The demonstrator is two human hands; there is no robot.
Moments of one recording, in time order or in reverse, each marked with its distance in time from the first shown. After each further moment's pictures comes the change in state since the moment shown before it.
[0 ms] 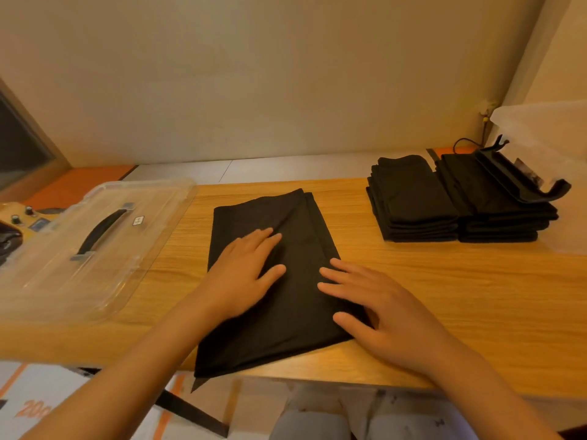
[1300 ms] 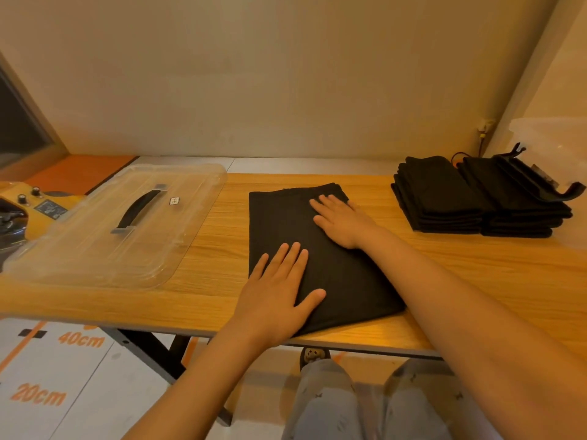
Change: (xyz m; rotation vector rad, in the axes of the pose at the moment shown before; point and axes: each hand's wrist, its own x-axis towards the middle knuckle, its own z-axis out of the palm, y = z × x) left_hand -0.064 -0.002 0.032 0.027 0.023 -0.021; right_hand 0.171 0.015 0.036 -0.430 -0.232 0.319
